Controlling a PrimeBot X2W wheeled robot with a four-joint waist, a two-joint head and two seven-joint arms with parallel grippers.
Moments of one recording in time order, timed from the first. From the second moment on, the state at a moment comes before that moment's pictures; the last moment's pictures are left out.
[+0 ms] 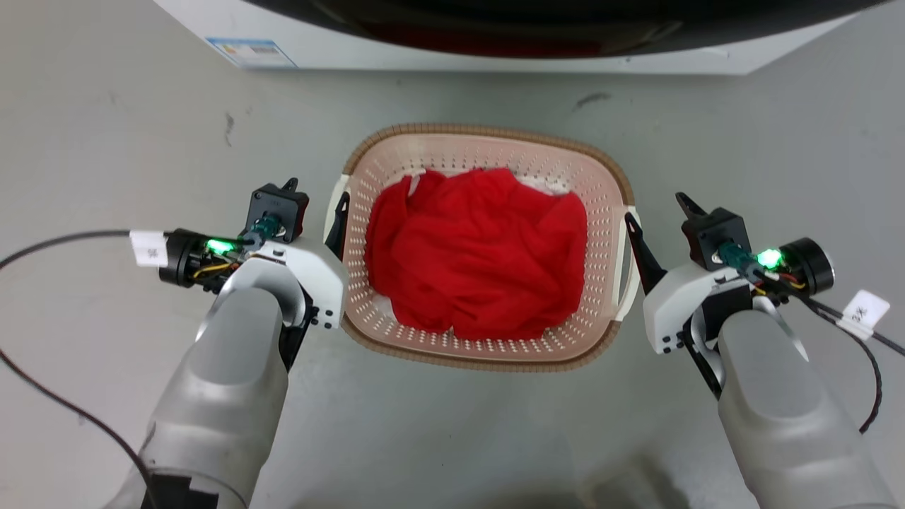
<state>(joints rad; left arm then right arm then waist) -0.80 0.12 -0.18 1.01 0.00 -0.11 -0.26 -0.65 -0.05 0.06 0.87 -0.21 0.13 -0.26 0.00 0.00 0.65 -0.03</state>
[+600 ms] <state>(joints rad) -0.97 0.13 -0.25 1.26 0.00 -0.12 -0.26 -0.81 -0.05 0.16 1.11 -0.13 0.13 -0.26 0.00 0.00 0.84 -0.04</state>
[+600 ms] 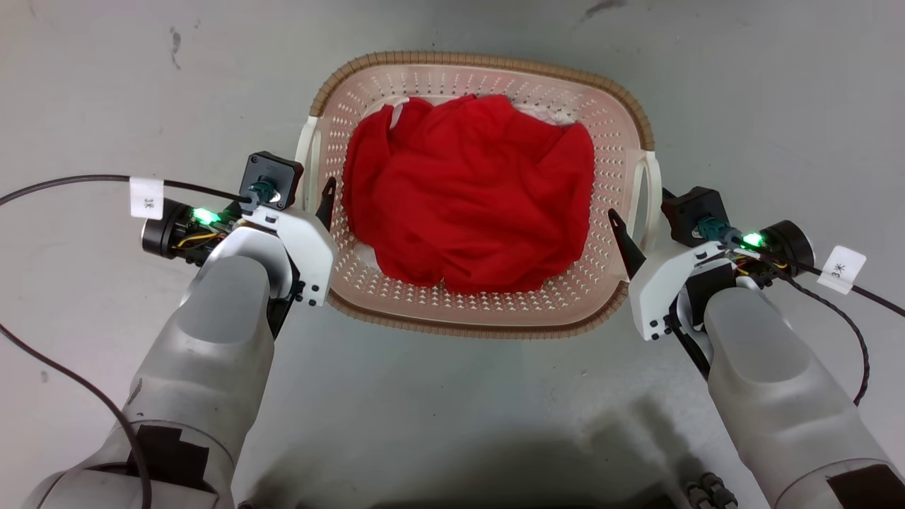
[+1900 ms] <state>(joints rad) -0.84 0.08 -0.29 1.29 -0.14 -0.13 -0.12 -0.79 -0.04 0.31 1.28 0.01 0.13 -0.19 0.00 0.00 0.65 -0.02</state>
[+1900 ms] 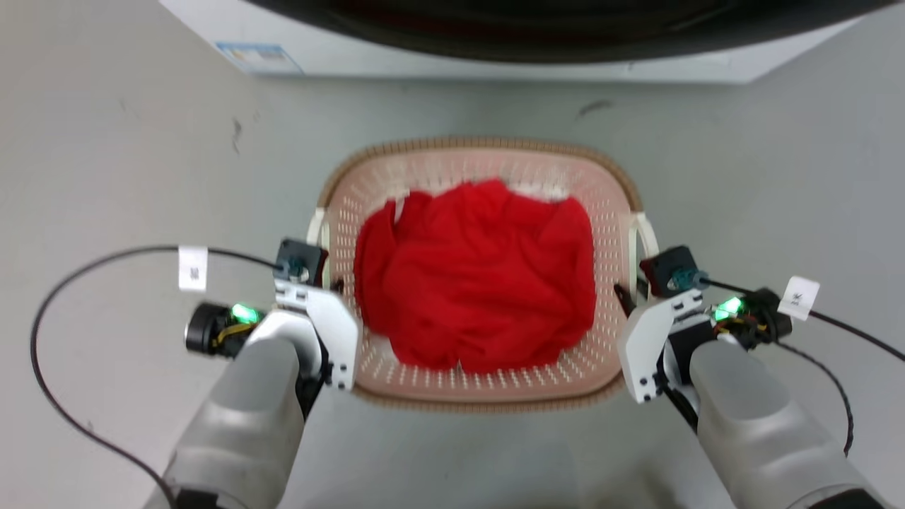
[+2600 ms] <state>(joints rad) -0.57 0.09 -0.48 1.26 -0.40 -0.13 0.05 -0.60 -0.05 0.59 1.25 0.26 0.13 0.02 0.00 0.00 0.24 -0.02</state>
